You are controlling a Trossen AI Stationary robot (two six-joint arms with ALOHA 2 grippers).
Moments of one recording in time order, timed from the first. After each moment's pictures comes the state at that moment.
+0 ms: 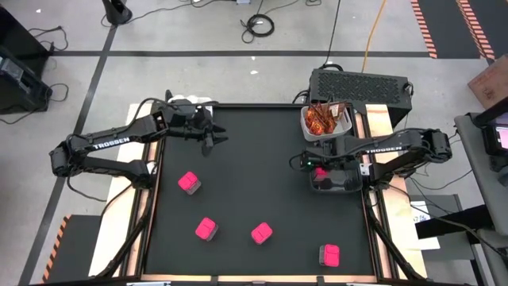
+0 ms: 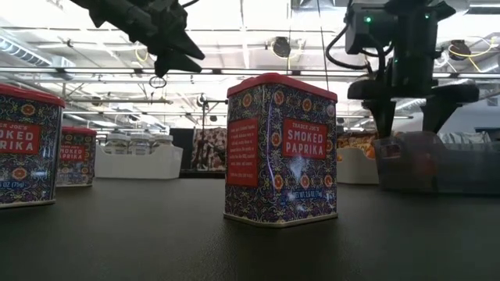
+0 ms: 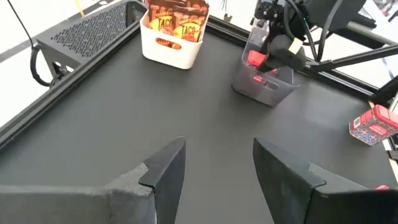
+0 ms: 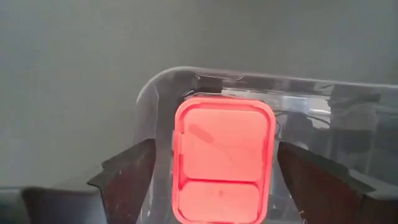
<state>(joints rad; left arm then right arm) 0.44 1.08 0.86 -0.28 0.27 -0.15 -0.07 1.35 0.89 -1.04 0.18 1.45</state>
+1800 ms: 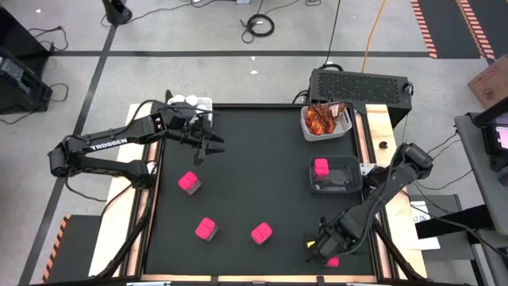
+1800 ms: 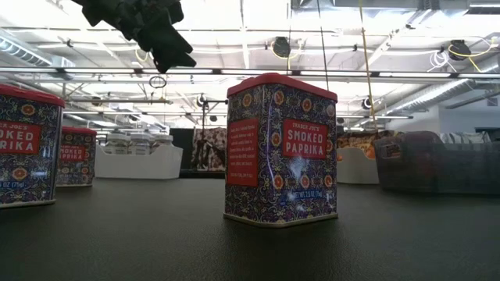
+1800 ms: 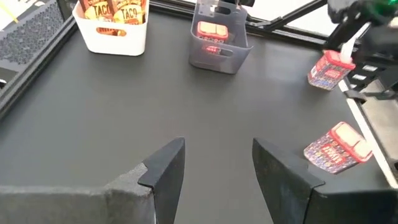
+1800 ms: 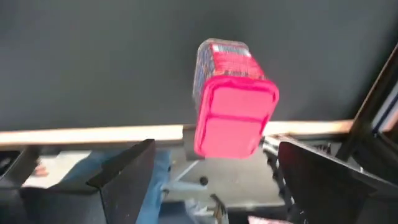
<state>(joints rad) 0.42 1.05 0.86 -0.38 0.43 0.05 0.75 1.68 1.33 -1.02 -0.28 2.38</state>
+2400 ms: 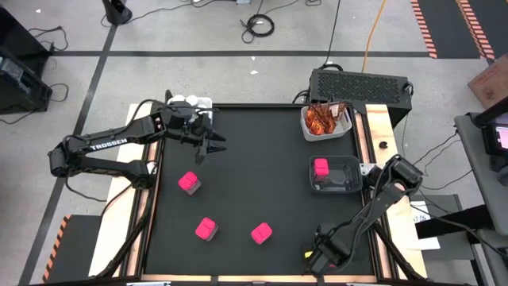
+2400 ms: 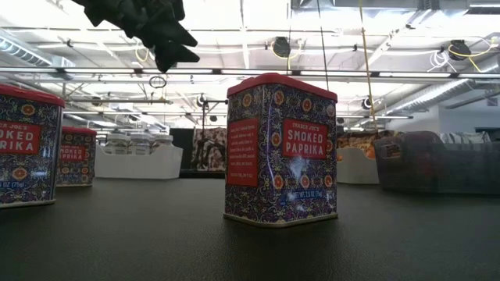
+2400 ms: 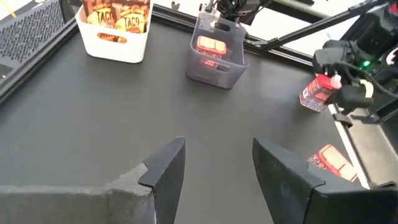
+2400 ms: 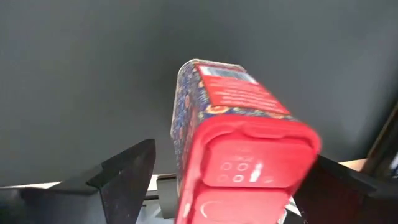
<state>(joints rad) 0.42 1.05 0.86 -0.32 0.44 -0.06 0.79 1.87 1.33 -0.98 -0.26 2.37</state>
